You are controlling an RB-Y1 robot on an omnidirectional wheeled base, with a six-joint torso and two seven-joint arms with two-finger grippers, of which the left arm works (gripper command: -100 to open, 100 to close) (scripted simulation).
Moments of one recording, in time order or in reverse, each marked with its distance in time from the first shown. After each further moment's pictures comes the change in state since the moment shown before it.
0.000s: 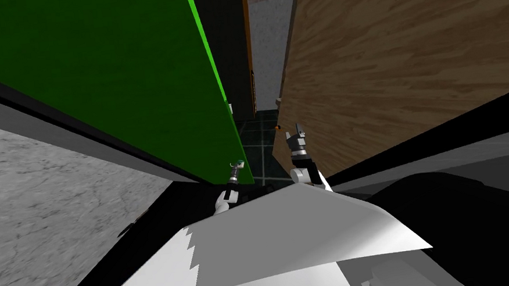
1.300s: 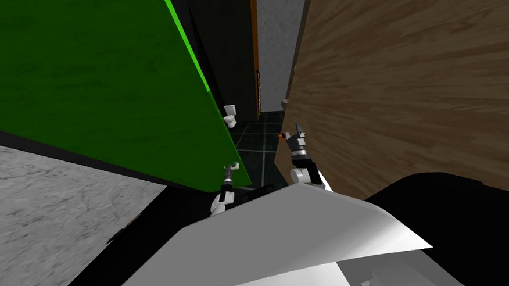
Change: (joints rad) arm 0.003 0.020 0.130 0.022 0.065 -0.005 -0.057
